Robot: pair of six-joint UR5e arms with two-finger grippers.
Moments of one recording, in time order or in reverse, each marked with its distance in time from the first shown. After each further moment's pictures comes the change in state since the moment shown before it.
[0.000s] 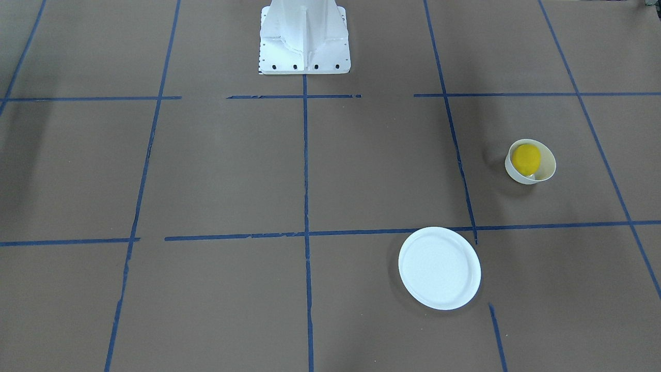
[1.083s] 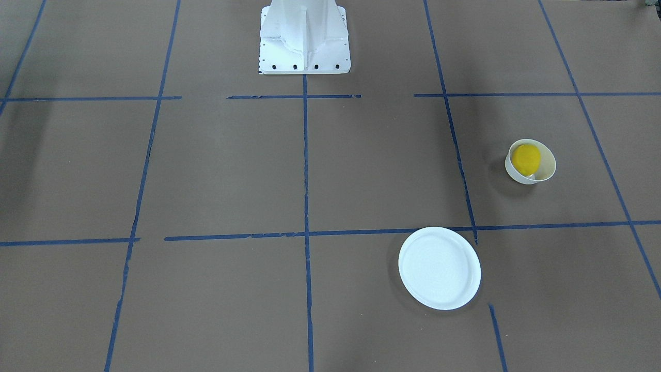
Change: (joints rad) left arm 0.001 -0.012 -0.014 0.000 -0.007 0.000; right arm 0.000 0.000 0.000 0.000 0.000 0.000
